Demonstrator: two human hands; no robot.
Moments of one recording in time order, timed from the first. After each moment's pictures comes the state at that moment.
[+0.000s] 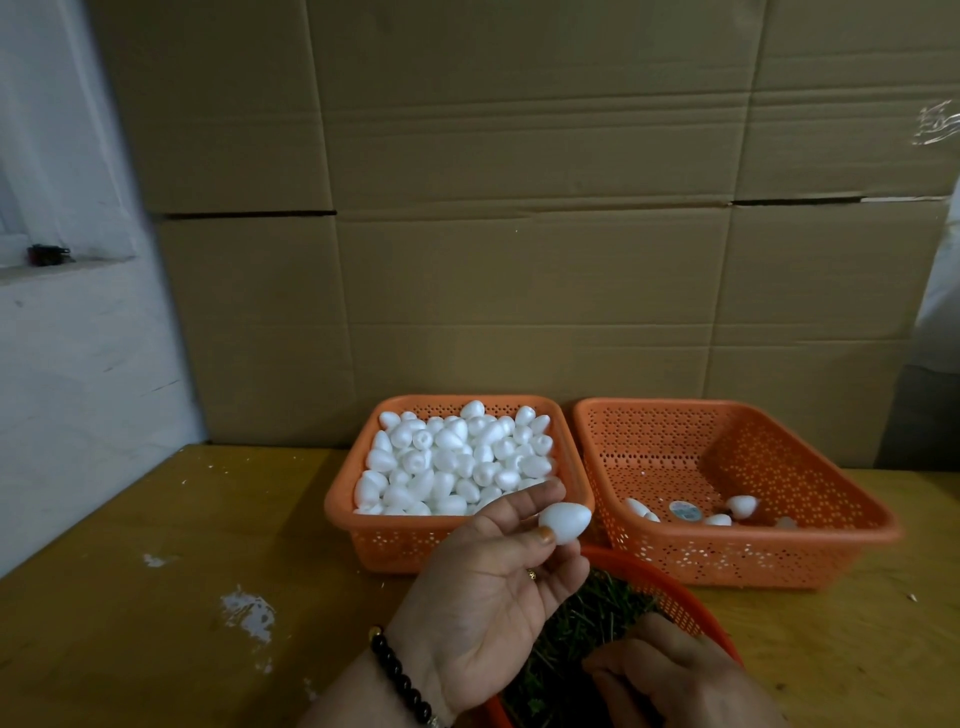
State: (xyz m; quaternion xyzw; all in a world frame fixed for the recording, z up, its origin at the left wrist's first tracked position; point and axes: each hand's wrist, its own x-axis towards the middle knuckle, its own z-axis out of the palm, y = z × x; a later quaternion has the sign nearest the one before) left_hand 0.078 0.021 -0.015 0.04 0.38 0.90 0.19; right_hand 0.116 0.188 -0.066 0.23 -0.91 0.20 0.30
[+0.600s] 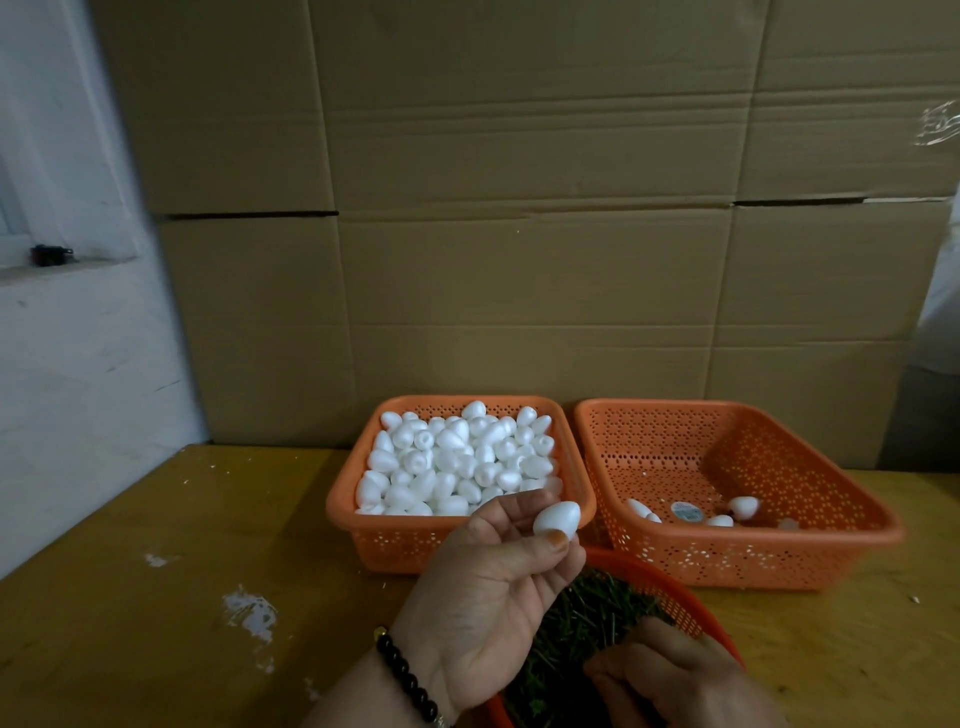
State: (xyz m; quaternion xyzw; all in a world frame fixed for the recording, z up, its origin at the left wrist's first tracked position) left_hand 0.078 0.023 -0.013 0.02 0.38 0.91 0.16; right_hand 0.114 0.187 -0.065 0.25 -0.90 0.19 0.29
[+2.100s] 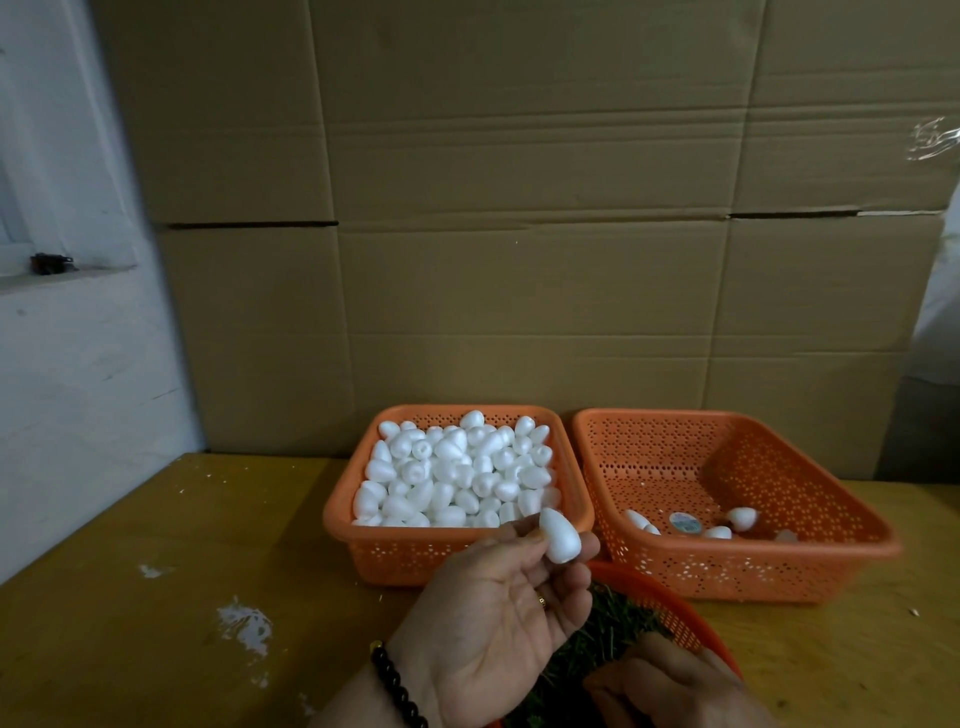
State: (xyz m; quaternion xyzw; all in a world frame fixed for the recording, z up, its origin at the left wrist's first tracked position) left_hand 0.078 0.021 -0.018 0.03 0.38 0.89 0.24; right_hand 0.110 0.192 -0.071 0.27 -0.91 0.17 0.27
